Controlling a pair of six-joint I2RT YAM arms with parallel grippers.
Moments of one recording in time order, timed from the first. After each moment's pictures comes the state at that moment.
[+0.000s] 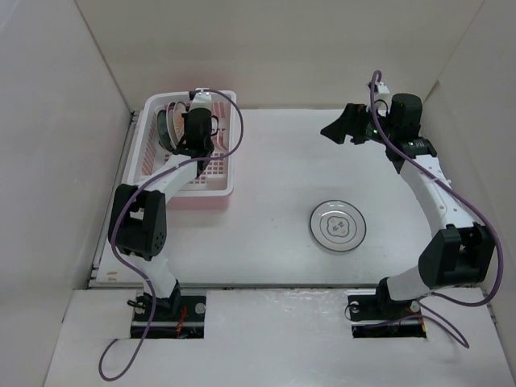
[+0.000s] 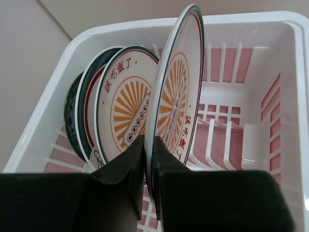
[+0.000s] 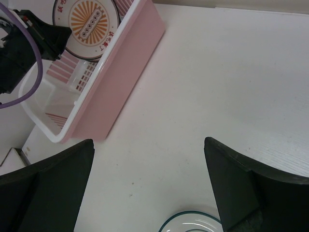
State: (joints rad) left arm -0.29 1.75 1.25 0.25 -0.57 0.08; right arm 0.07 1.47 1.34 -0.21 -0.65 0.29
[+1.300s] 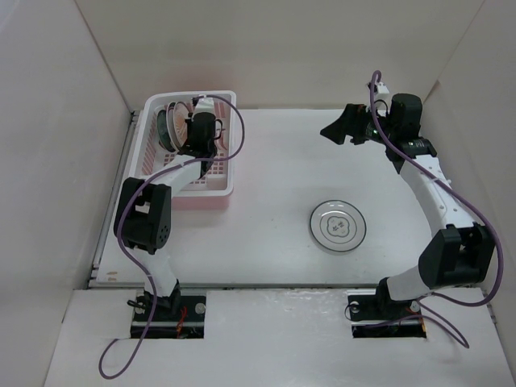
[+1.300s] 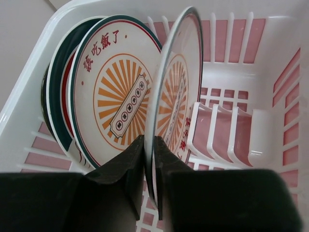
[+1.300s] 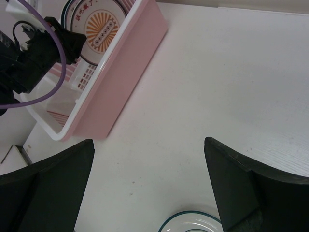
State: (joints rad) left arm -0.29 1.82 1.24 0.25 -0.59 0.05; right arm 0.07 1.47 1.34 -0.21 -0.67 0.29
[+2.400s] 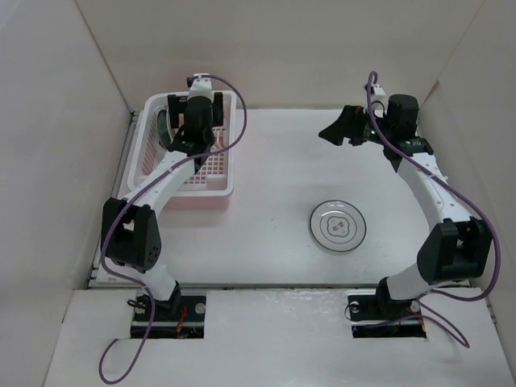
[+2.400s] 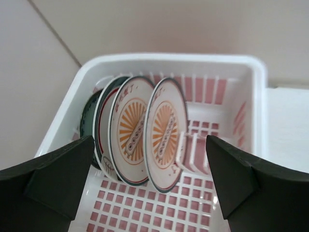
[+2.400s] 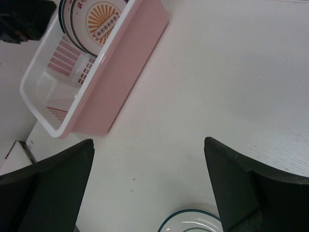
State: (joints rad) left arm -0.33 1.66 1.33 0.12 -0.58 0.04; right arm 0.07 1.50 1.34 -0.21 -0.69 0.29
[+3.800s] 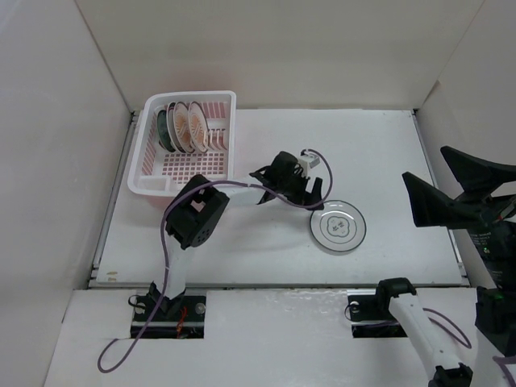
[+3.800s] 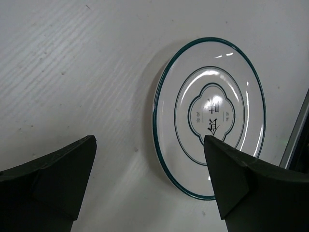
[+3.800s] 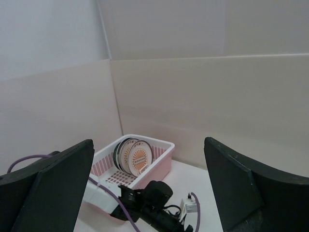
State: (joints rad) left arm -0.78 2.08 1.36 0.09 0.45 -0.33; right arm 0.11 0.54 1.45 -0.35 -0.37 0.33
